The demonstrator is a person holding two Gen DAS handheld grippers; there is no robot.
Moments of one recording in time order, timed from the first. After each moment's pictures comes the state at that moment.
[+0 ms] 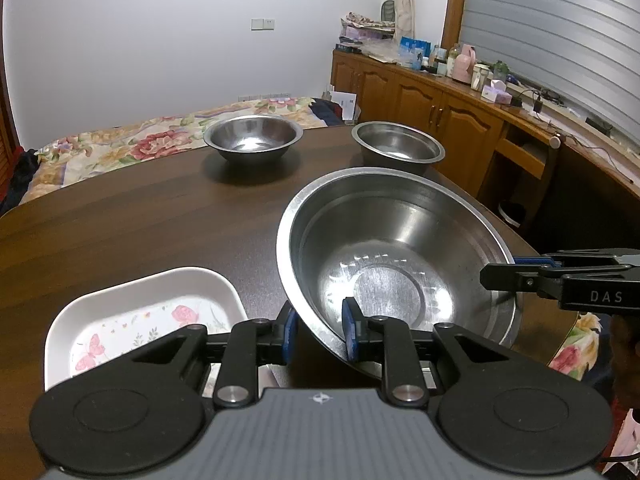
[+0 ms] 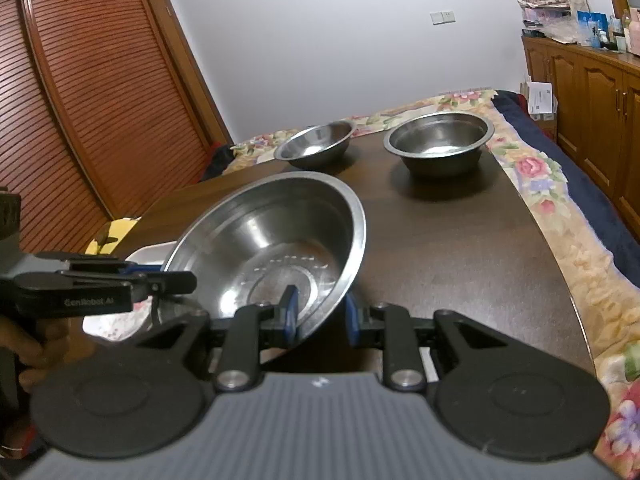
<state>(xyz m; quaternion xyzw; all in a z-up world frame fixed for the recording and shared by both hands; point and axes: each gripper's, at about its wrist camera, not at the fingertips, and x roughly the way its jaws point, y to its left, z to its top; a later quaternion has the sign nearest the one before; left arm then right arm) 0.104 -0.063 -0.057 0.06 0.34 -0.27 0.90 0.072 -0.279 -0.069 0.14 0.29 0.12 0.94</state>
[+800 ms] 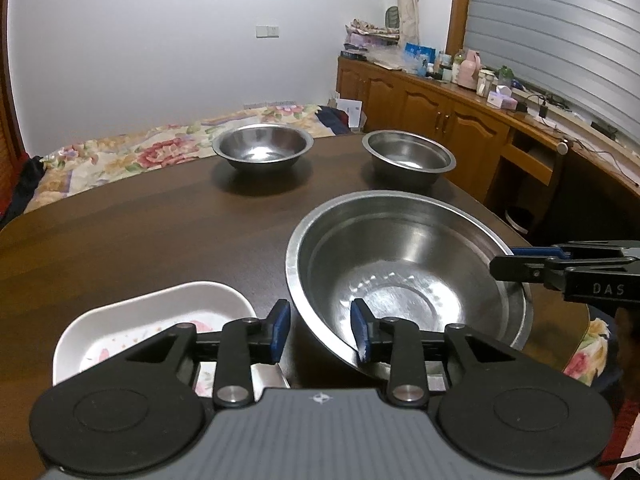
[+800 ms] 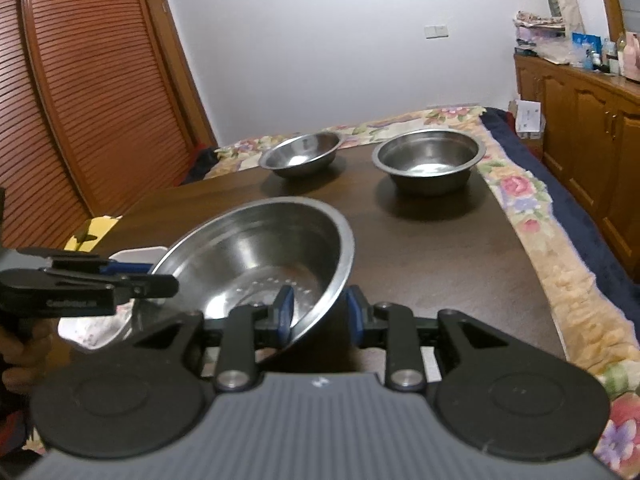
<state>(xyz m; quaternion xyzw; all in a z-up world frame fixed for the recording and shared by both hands) 0.108 -0.057 -0.058 0.06 0.33 -0.27 0.90 0.074 -0.275 -0.065 0.11 0.28 0.09 0.95</state>
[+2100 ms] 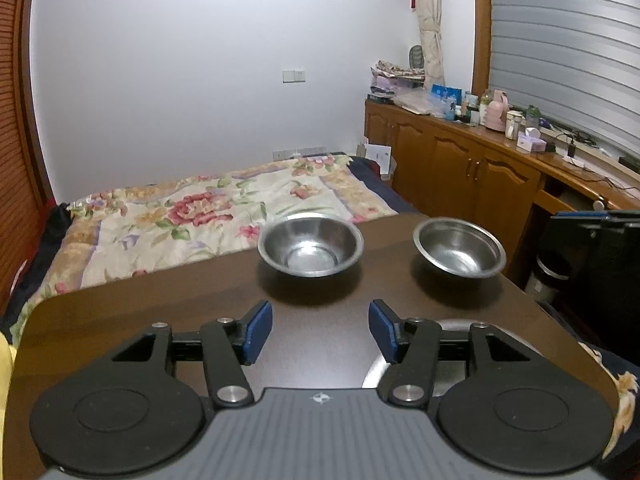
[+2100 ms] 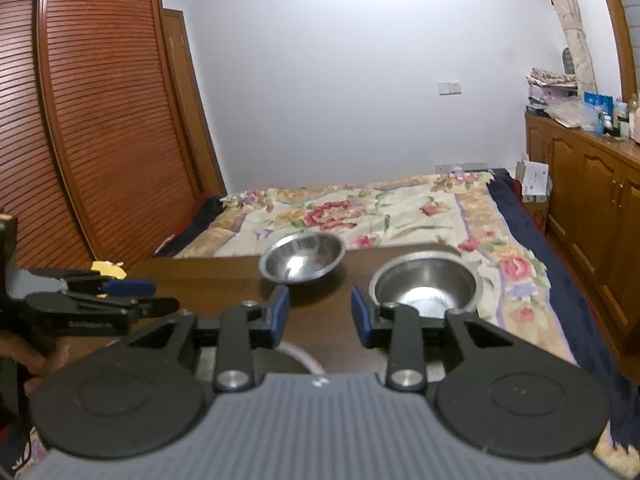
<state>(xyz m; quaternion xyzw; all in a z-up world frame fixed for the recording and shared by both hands) 0.179 -0.062 0.001 0.07 0.27 -0.23 0.93 0.126 -0.292 0.008 0.08 0.21 0.10 0.97</state>
